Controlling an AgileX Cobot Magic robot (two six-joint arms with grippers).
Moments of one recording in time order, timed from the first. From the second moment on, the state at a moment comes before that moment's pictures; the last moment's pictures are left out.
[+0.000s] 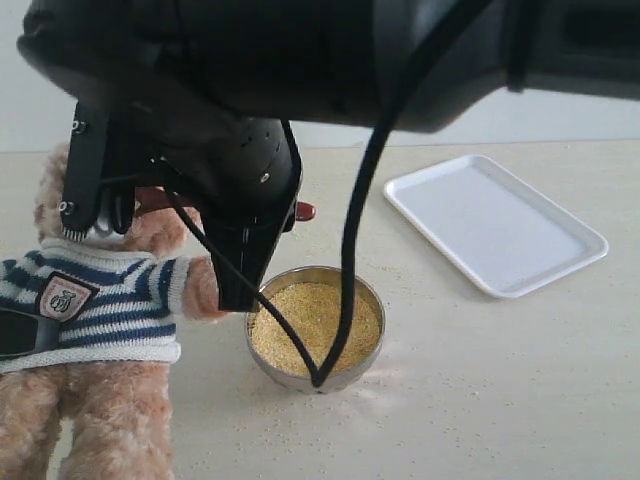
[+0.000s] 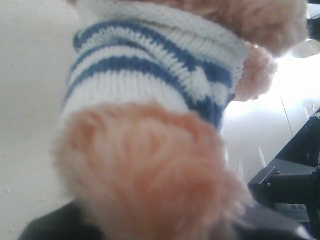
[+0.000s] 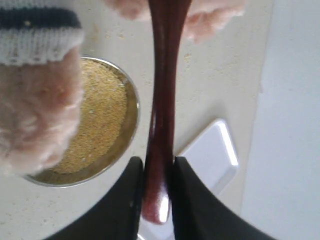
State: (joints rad) left arm 0.40 1.19 -0.47 -1.12 1.21 1.13; right arm 1.15 1.87 -1.68 -0.62 1.22 -0.26
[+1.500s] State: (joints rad) left arm 0.40 1.19 -0.47 -1.12 1.21 1.13; right arm 1.26 1.90 -1.52 -1.12 1.22 0.15
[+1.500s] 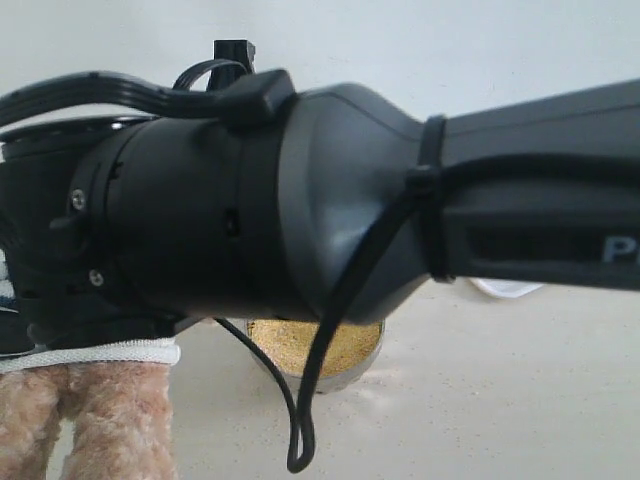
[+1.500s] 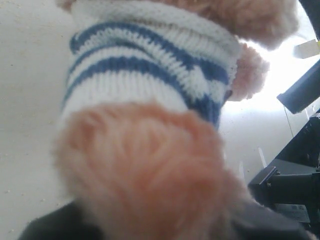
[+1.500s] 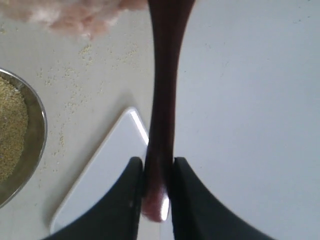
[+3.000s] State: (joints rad) left arm 0.40 1.19 -0.47 -1.12 1.21 1.13; right arm 1.02 1.55 -1.37 -0.66 1.22 0.07
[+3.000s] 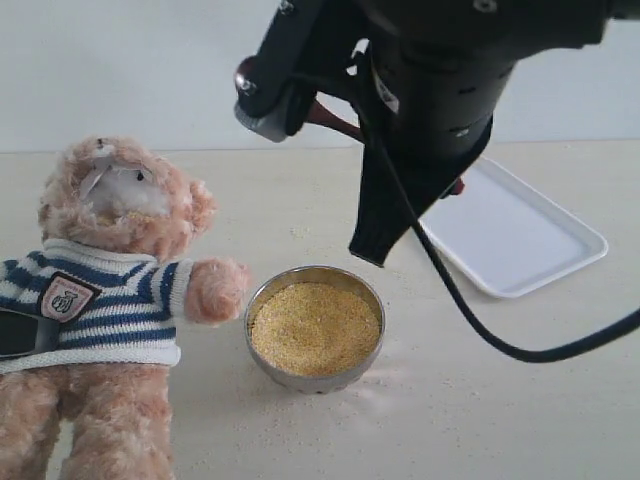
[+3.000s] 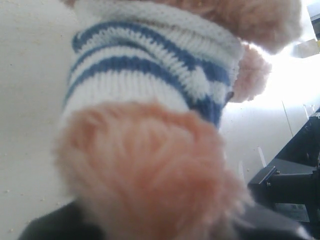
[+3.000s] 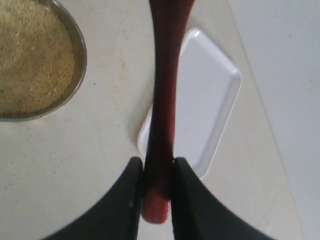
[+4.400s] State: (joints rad) left arm 0.40 1.19 -0.47 -1.12 1.21 1.13; right arm 1.06 2.01 -1.21 -1.03 1.22 -0.04
